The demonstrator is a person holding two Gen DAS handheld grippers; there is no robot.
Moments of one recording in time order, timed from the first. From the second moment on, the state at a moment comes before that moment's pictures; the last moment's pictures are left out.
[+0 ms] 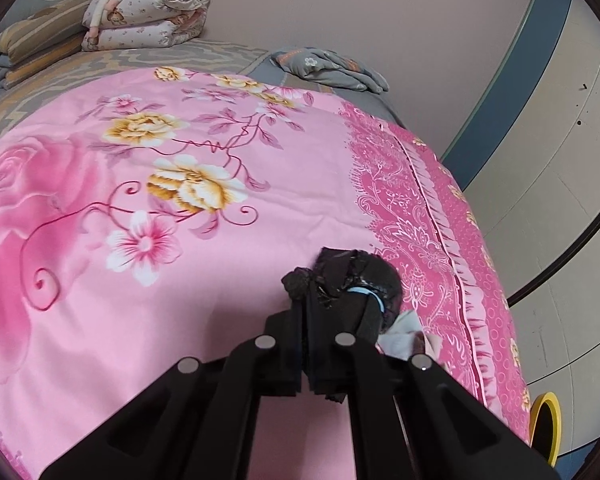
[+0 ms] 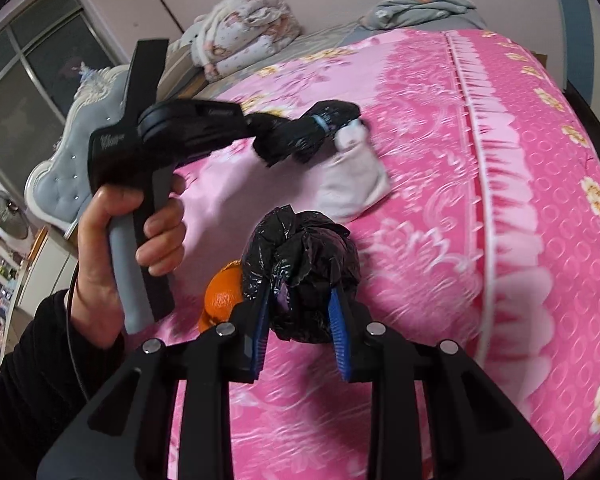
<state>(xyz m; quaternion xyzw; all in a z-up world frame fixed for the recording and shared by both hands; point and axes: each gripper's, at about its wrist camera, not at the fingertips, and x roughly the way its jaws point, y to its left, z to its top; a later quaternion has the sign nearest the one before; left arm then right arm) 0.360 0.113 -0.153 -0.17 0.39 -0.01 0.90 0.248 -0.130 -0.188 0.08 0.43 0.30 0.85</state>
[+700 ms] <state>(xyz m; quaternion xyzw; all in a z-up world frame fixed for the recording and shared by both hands) 0.265 0.126 -0.047 -0.19 0.30 -0.03 0.93 0.146 -0.187 -0.085 0.06 0.30 0.26 0.91</state>
